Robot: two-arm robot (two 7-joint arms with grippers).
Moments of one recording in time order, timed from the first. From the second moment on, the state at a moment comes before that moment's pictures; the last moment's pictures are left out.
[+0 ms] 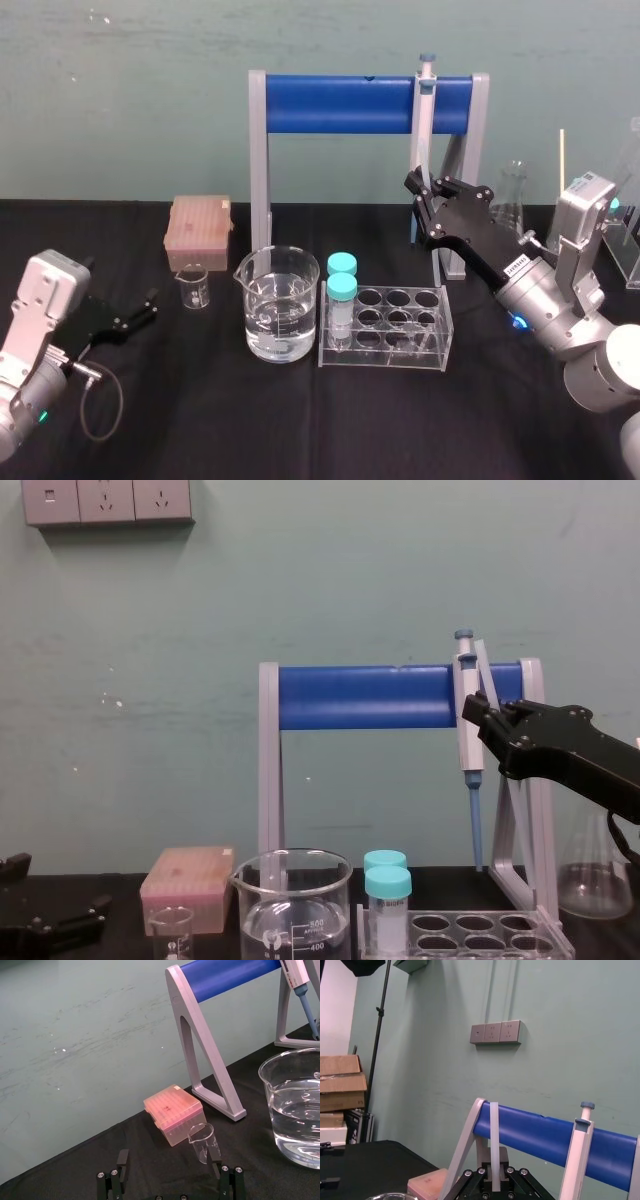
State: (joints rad) left arm -0.20 0.60 0.45 -1.41 -0.25 -0.12 0.03; right arm 0.46 0.26 -0.30 -1.08 0.37 -0.50 0.57
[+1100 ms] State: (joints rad) left arm -0.20 0.60 0.45 -1.41 -0.25 -0.12 0.03; right arm 0.46 0.26 -0.30 -1.08 0.37 -0.50 0.57
